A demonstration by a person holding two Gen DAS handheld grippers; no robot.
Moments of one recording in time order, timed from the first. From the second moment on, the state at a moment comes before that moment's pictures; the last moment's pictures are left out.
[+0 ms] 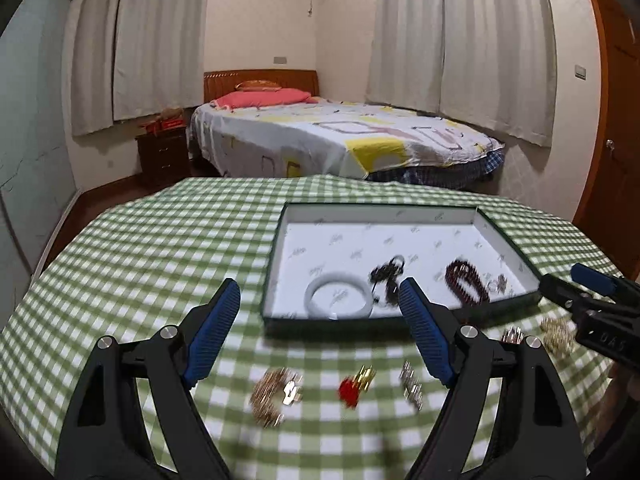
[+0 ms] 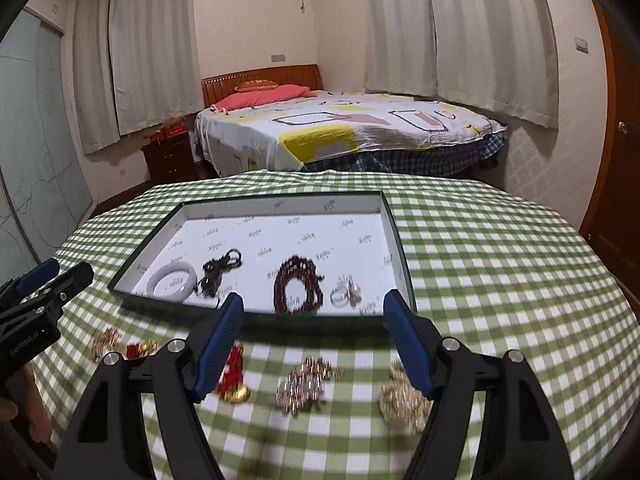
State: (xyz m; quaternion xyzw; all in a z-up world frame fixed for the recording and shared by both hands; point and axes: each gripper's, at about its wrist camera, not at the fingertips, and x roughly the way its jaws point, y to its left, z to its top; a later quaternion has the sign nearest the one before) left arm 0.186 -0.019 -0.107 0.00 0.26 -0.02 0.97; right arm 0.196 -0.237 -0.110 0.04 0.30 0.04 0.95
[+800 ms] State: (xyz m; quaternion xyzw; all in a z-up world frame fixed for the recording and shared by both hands) left arm 0.172 0.025 -0.165 -0.03 0.35 0.01 0.94; right arm 0.152 -0.234 -0.145 0.03 0.32 0.04 0.95
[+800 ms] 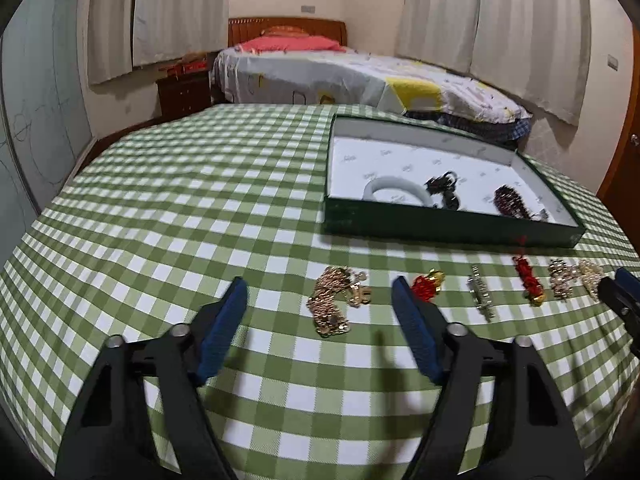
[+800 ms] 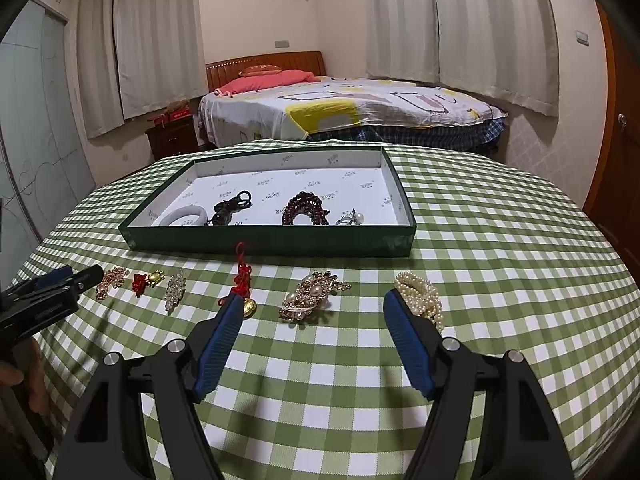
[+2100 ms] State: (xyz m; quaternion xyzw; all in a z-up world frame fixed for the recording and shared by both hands) left arm 0.169 0.025 -0.149 -0.06 0.34 -0.05 0.94; right arm 0.179 -0.228 -0.152 0.03 0.35 0.05 0.93
